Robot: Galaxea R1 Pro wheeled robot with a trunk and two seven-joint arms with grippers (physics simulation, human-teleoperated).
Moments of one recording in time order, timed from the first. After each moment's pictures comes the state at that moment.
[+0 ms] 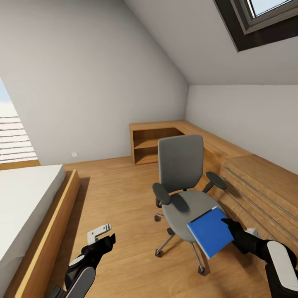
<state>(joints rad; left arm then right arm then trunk) -0.16 0.12 -0.40 -1.56 0.80 0.41 0.76 -0.32 -0.08 -0.47 -1.31 -1.17 0.74 -0.47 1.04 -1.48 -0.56</state>
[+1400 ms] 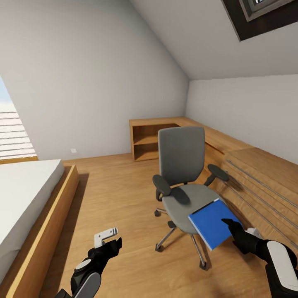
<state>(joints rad) -0.16 0.12 -0.48 -1.56 0.80 0.41 0.77 -0.32 -0.08 -0.47 -1.31 -1.16 0.74 -0.47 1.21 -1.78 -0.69</state>
